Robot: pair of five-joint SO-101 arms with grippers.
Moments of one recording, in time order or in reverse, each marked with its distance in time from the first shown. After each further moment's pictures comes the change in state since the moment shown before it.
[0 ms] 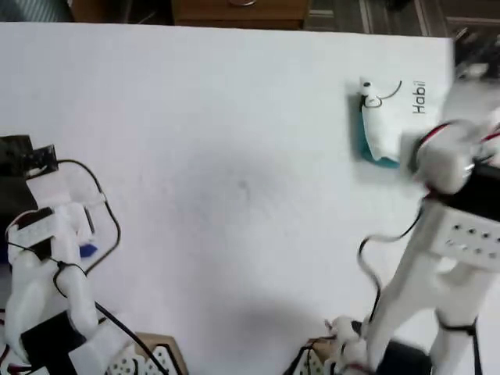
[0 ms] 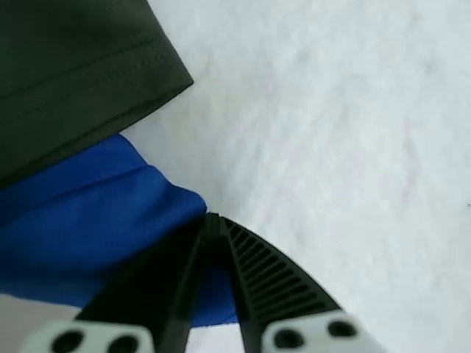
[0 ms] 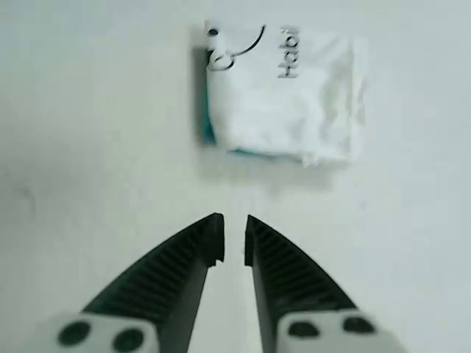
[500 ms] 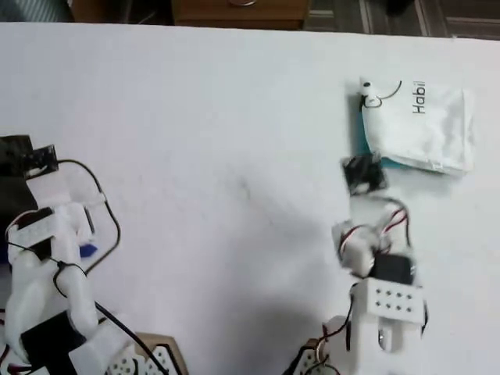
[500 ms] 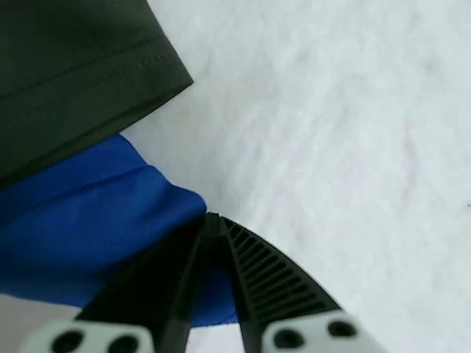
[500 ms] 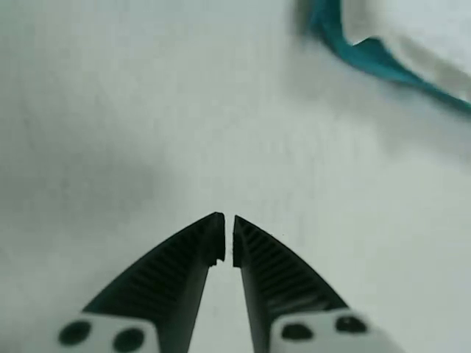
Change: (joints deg) left arm 0.0 0.0 0.0 0.0 0.0; right arm -7.3 -33.4 80.7 -44.9 8.4
